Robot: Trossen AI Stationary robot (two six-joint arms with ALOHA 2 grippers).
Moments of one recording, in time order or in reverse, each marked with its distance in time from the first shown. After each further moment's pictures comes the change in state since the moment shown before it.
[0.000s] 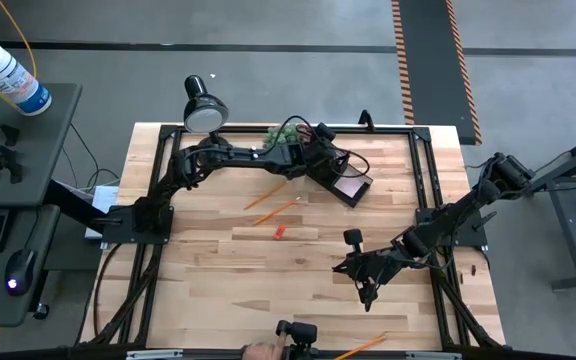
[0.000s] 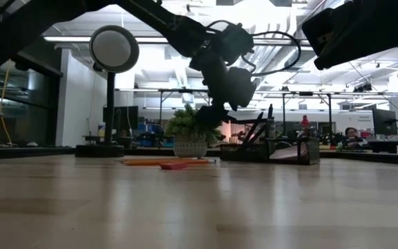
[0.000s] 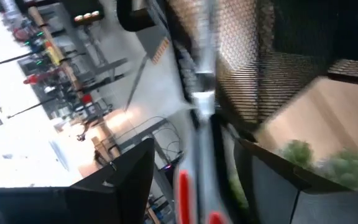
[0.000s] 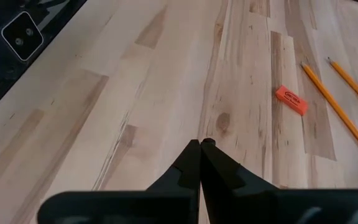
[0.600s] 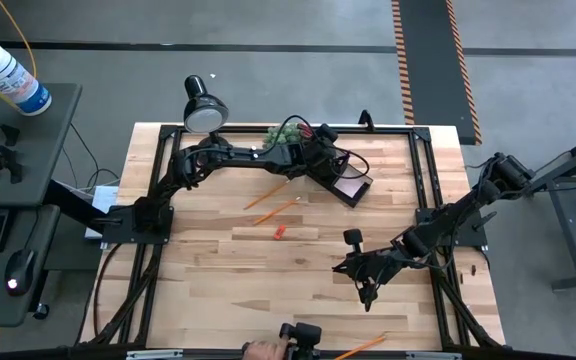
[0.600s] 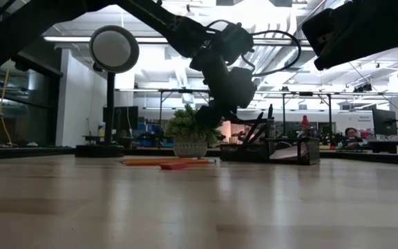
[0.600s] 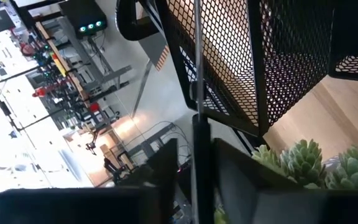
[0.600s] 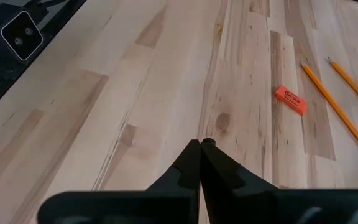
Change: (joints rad) left arm 0.000 0.001 0.000 0.025 0.015 0.081; right arm 0.000 0.000 0.000 0.000 0.000 0.000
